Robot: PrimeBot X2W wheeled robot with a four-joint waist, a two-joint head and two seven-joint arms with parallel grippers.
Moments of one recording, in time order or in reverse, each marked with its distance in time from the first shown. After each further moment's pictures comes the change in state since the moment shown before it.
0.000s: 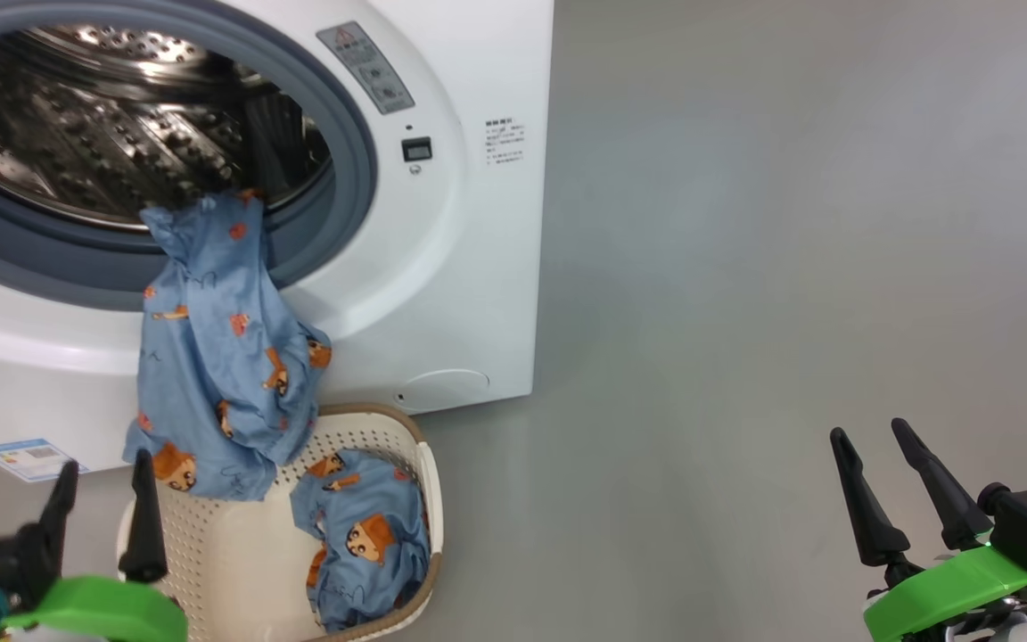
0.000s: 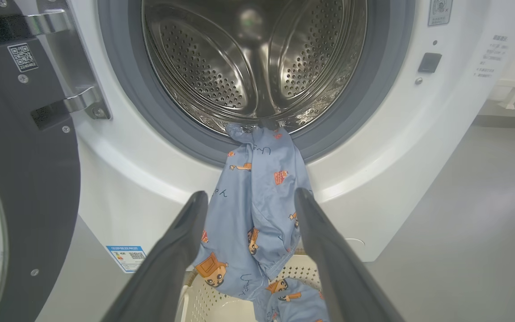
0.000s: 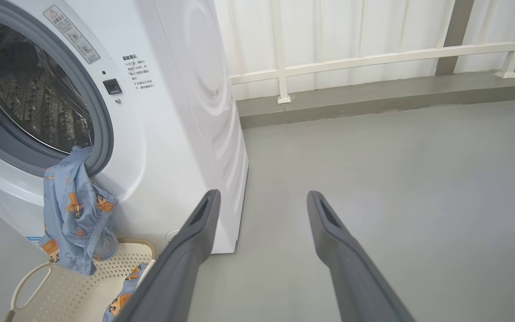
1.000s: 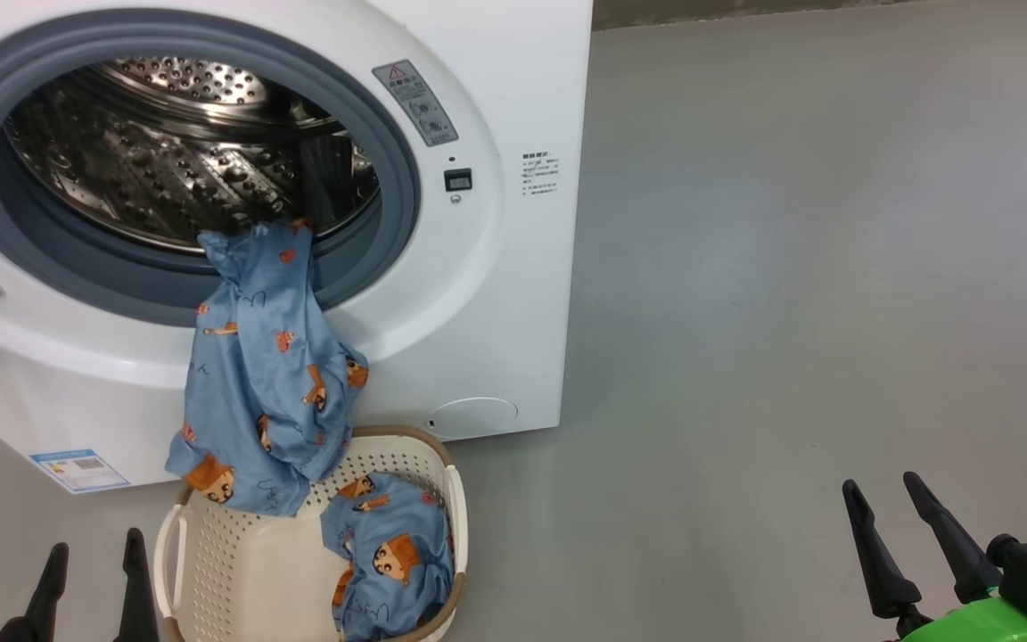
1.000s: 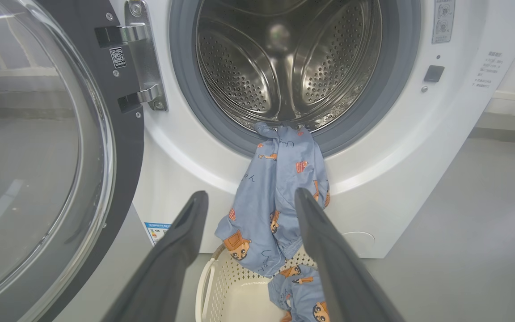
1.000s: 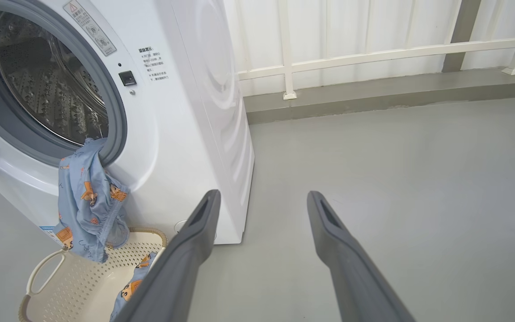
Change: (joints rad) left arm 0.226 -0.044 0.050 -0.173 -0.008 0.000 0.001; right arm 0.100 0.001 -0.026 -0.017 -0.007 0.000 0.000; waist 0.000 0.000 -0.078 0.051
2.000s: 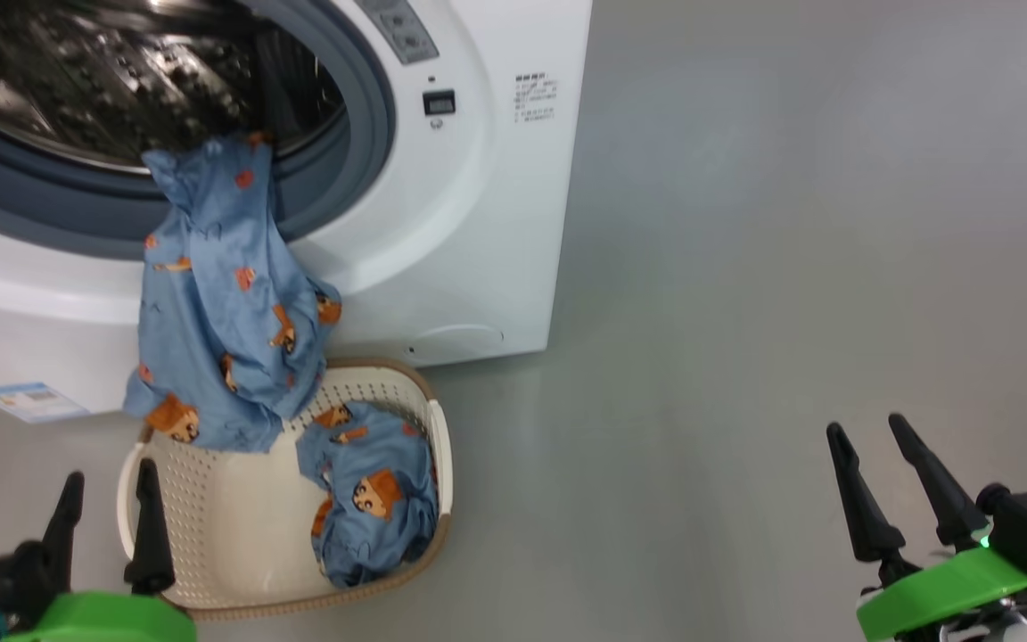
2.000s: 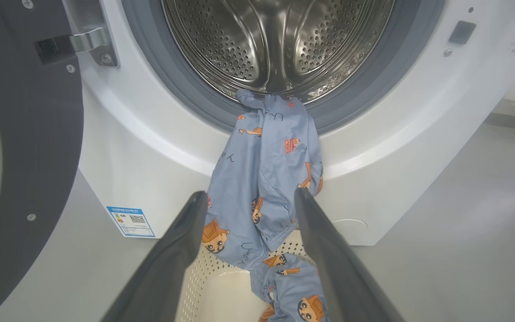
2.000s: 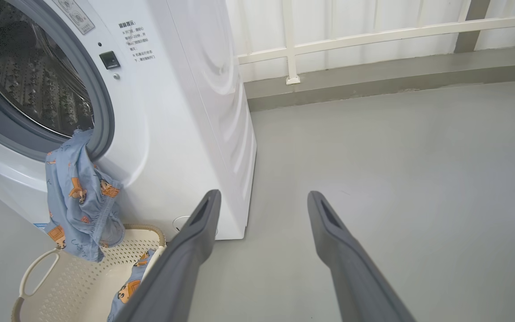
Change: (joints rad) left arm -0.147 0.003 -0.033 0.086 -0.028 0.000 0.000; right arm -0.082 0.024 0.007 -0.024 -0.005 0.000 0.000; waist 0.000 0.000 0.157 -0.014
